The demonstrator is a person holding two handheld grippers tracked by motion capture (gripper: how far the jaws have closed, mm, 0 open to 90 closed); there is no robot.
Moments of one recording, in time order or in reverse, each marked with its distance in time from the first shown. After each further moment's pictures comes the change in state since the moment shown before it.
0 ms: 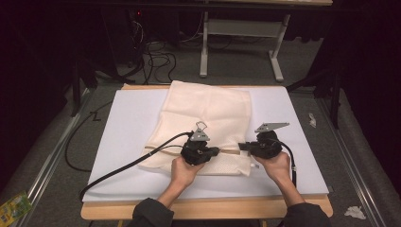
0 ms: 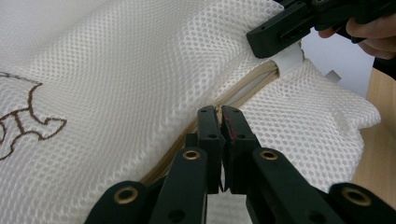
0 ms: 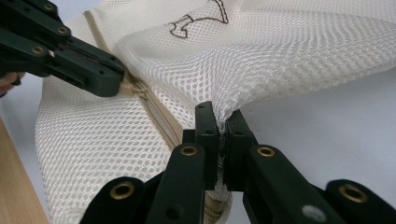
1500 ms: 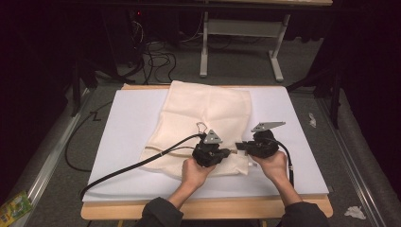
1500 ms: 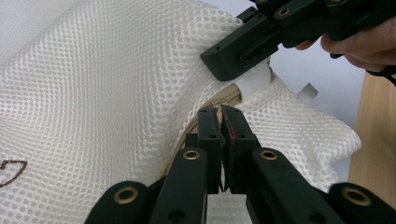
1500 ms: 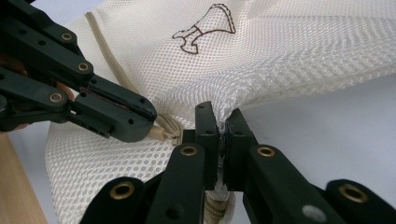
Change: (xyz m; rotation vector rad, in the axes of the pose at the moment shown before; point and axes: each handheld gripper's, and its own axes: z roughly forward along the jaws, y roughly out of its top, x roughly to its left) left arm -0.019 0.010 0.024 -0.005 -0.018 0.023; right arm 0.006 0.006 0.005 0.006 0.001 -0.005
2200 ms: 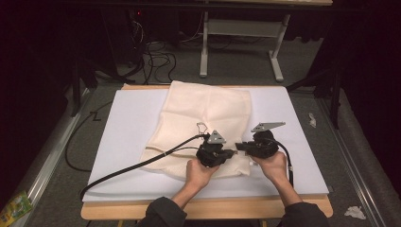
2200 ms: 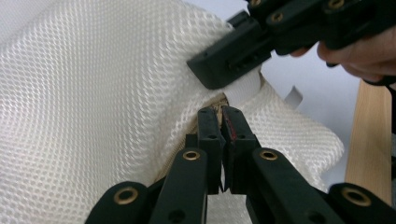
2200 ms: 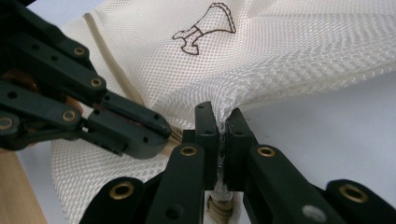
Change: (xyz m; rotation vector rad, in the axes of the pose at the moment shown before) left arm -0.008 0.000 0.013 0.024 -0.002 0.004; right arm 0.001 -0.001 0.003 0.002 -0.005 0.009
